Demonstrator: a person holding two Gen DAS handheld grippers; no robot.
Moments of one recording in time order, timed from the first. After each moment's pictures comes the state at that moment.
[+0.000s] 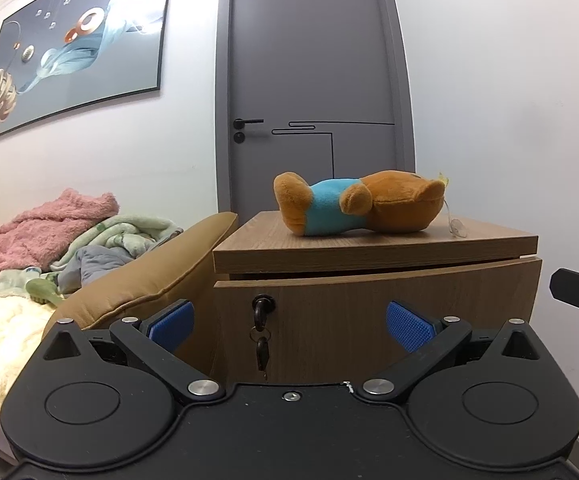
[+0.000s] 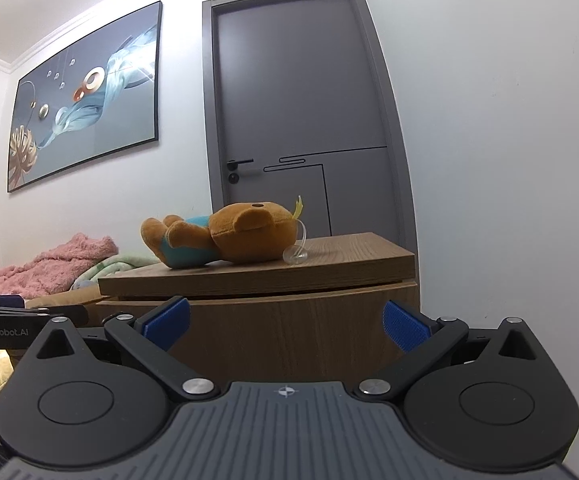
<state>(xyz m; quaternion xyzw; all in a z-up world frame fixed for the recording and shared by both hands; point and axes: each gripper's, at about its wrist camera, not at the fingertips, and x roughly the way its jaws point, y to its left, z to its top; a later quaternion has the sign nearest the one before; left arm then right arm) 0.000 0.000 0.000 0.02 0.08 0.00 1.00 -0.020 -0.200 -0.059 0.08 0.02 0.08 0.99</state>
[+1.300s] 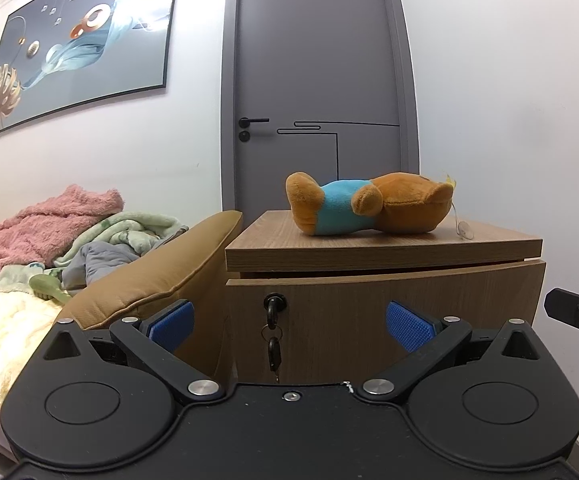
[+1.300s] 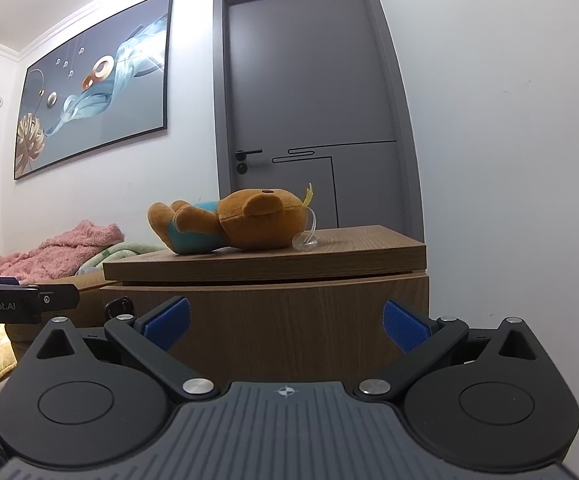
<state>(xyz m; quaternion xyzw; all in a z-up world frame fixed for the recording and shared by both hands) -0.021 0.022 0.002 0.02 0.07 0.00 1.00 -0.020 -0.194 -0.066 0.05 0.01 0.09 0.99</state>
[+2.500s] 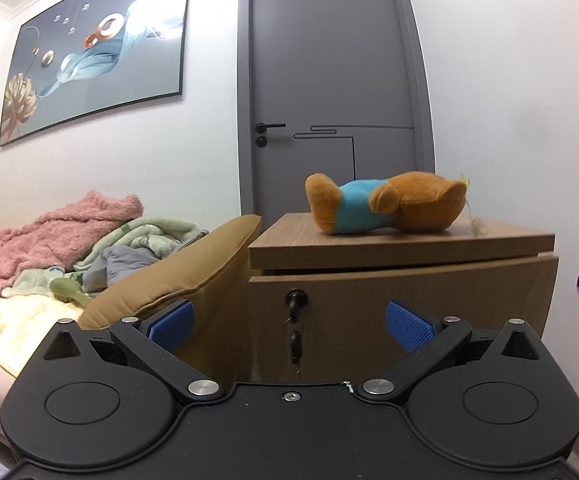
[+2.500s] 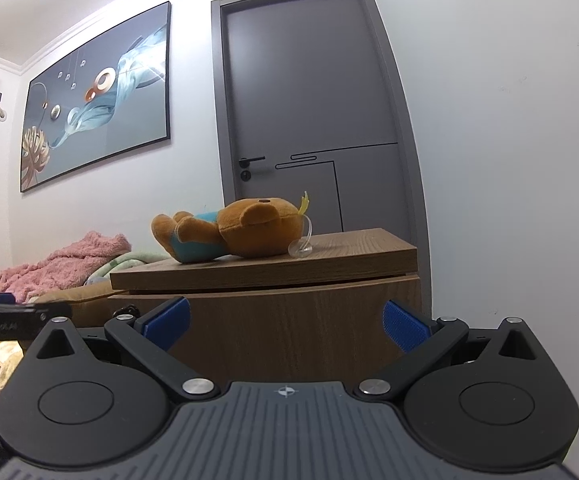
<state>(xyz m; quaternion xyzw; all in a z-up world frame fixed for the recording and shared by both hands) -0.030 0.024 -0.003 0.03 0.07 0.03 1.00 -0.030 -0.212 -0.063 0.07 0.00 0.10 0.99</state>
